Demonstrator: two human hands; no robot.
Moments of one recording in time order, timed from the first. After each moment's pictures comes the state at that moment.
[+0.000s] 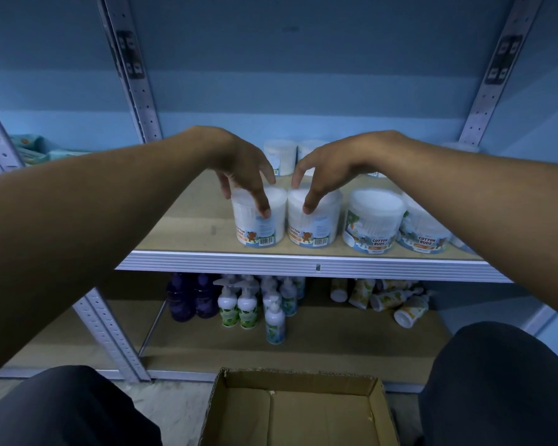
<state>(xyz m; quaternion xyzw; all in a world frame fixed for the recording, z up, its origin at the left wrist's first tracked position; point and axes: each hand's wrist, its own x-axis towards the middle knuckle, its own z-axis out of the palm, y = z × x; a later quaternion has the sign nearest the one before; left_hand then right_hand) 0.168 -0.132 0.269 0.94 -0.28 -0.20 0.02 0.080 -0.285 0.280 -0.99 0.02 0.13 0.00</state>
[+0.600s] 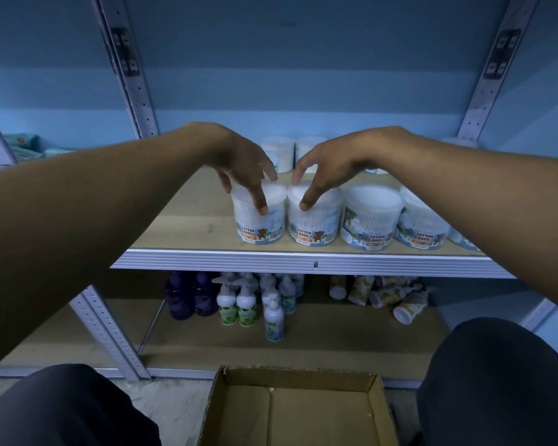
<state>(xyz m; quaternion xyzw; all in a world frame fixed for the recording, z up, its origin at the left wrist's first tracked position) 0.170 -0.134 0.267 0.94 -0.29 -0.19 0.02 0.080 -0.296 0.280 -0.99 0.01 0.13 0.00</state>
